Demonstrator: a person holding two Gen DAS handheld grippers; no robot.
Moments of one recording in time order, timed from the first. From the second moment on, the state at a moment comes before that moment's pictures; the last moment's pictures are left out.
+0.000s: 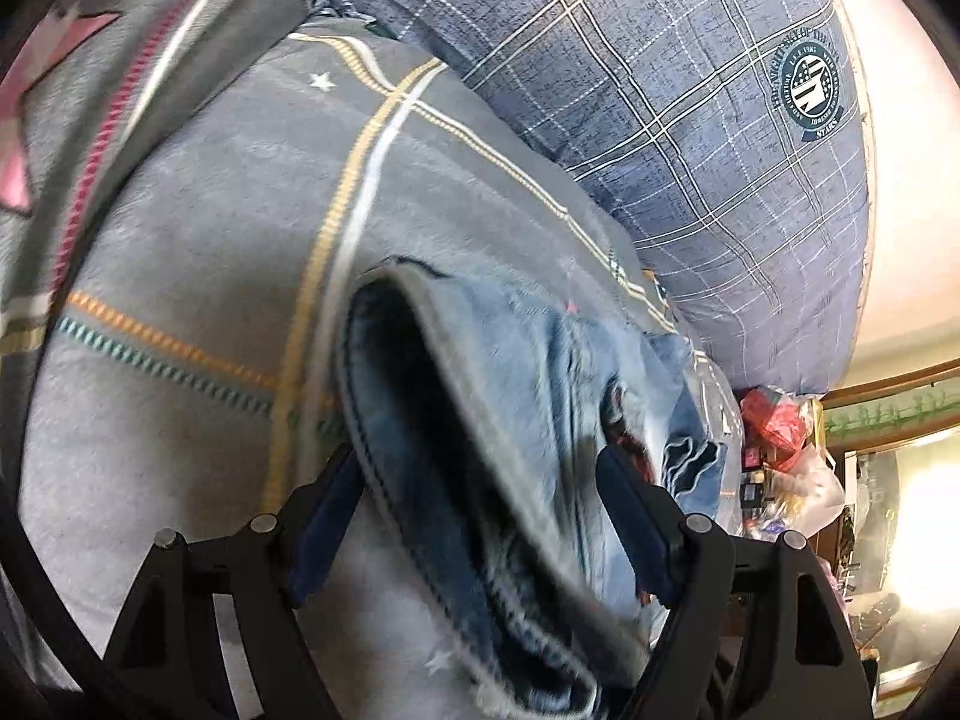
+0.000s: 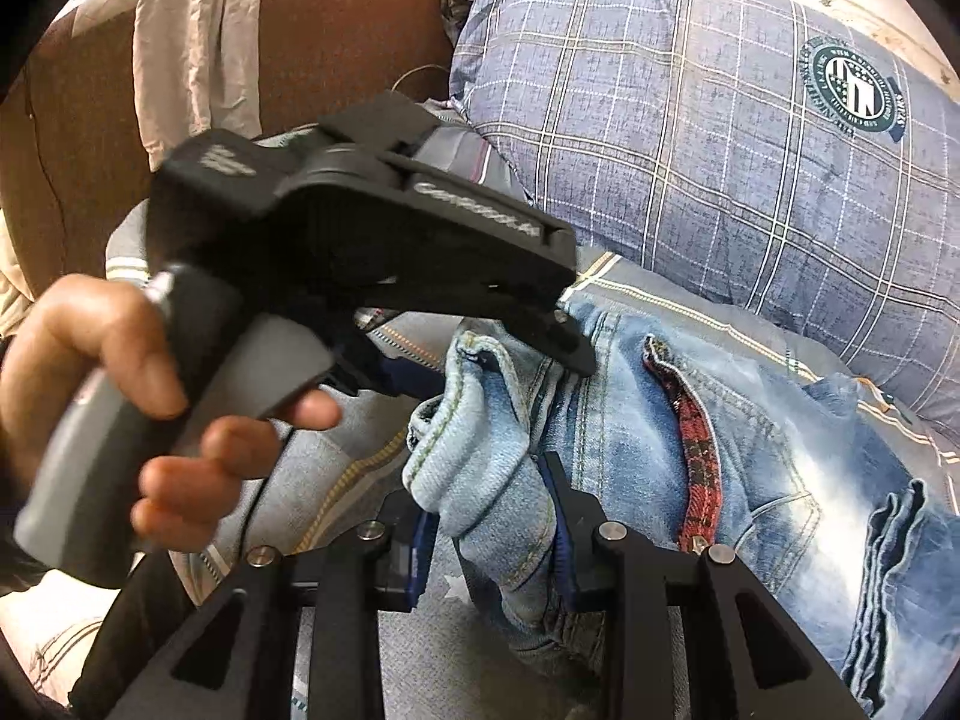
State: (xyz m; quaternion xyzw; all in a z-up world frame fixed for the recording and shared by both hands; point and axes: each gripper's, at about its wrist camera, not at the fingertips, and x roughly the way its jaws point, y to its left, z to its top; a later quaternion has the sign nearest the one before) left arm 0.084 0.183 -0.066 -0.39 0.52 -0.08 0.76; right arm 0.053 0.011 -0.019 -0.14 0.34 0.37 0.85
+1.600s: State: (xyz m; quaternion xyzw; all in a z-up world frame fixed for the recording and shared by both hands) left arm 0.093 0.088 0.043 -0.16 0.46 -0.08 0.87; right arm 0.049 -0.058 0.034 -0.05 0.30 0.36 0.88
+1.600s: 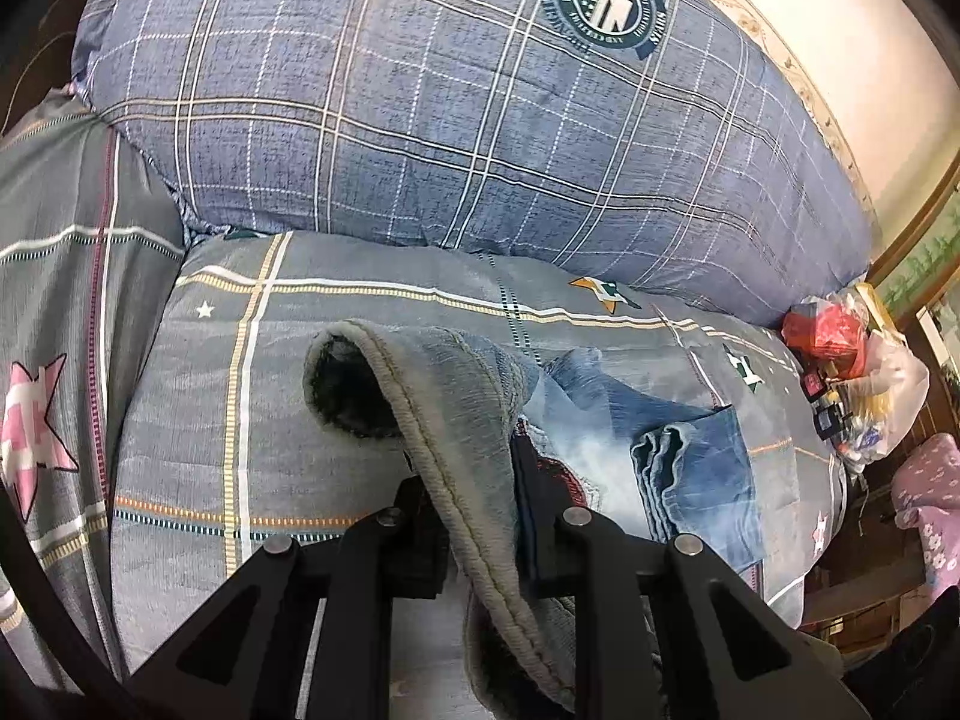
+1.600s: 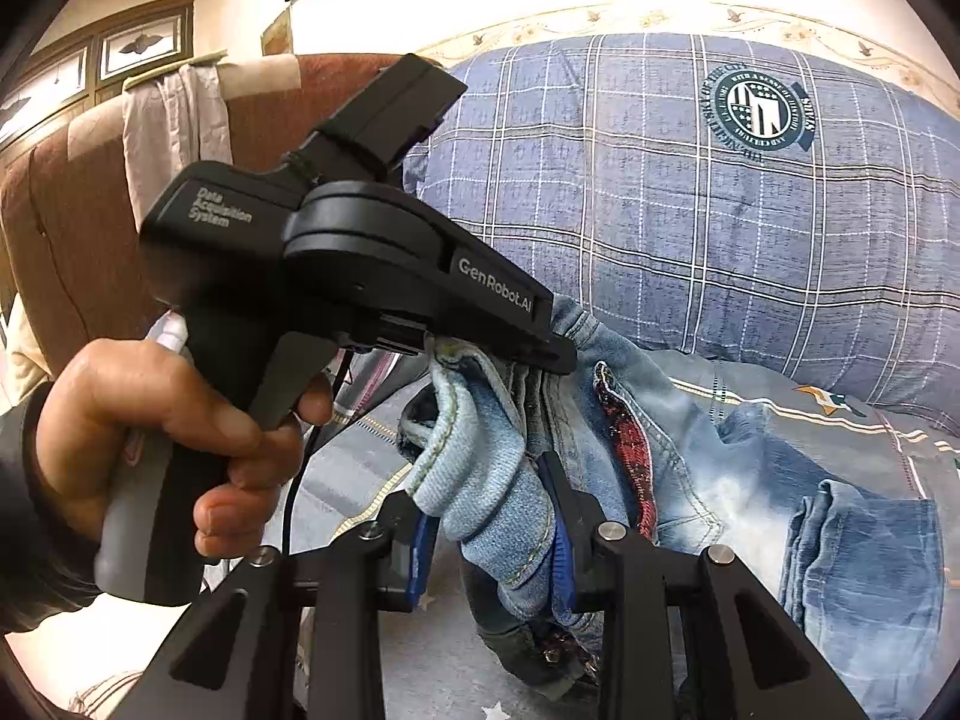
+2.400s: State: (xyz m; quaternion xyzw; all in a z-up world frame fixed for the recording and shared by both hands) left arm 0.101 0.033 0.075 -0.11 0.45 -0.10 0.88; right arm 0.045 -0.104 0.043 0.01 0.28 0.34 0.90
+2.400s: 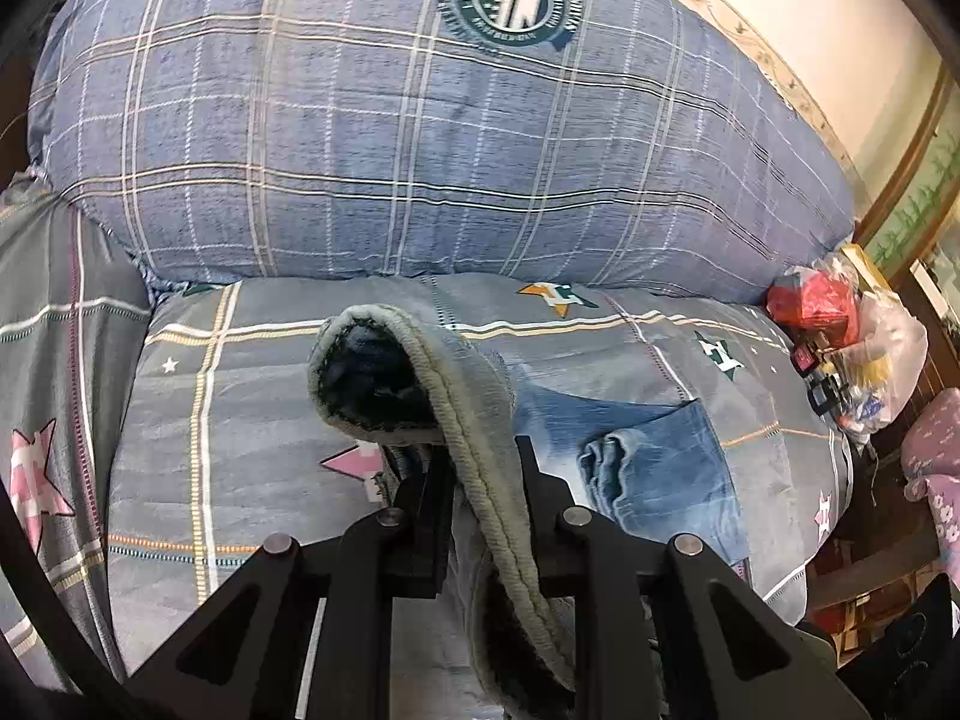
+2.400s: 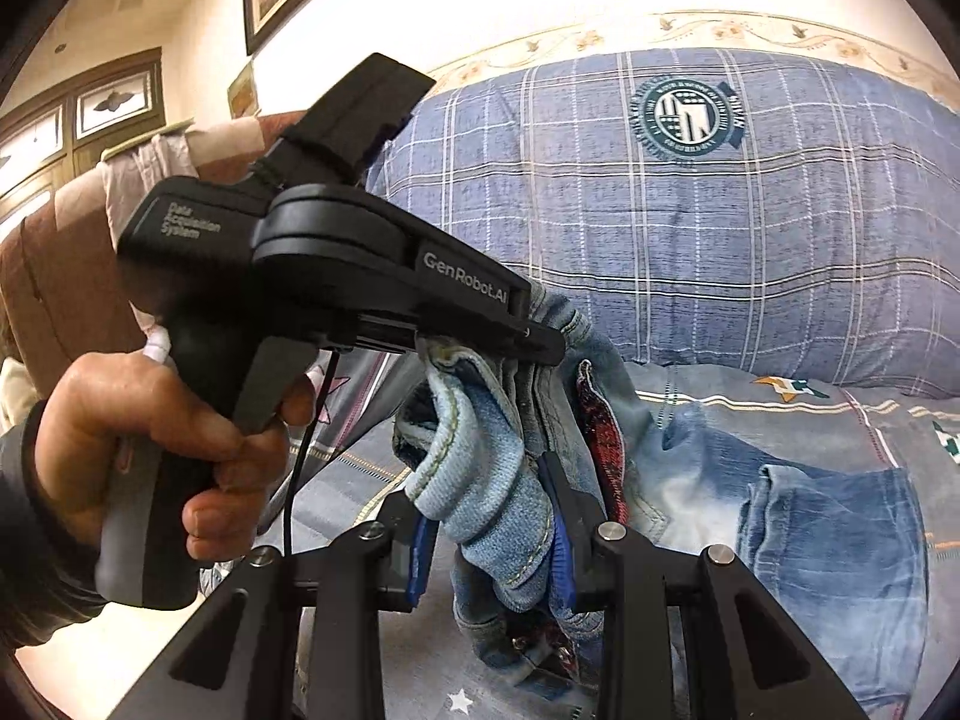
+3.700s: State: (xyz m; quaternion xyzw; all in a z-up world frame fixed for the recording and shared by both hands) left arm 0.141 -0.187 0.079 0.02 0.47 -0.20 0.86; right arm 0.038 -0.284 0.031 0.14 0.26 0.22 0.93
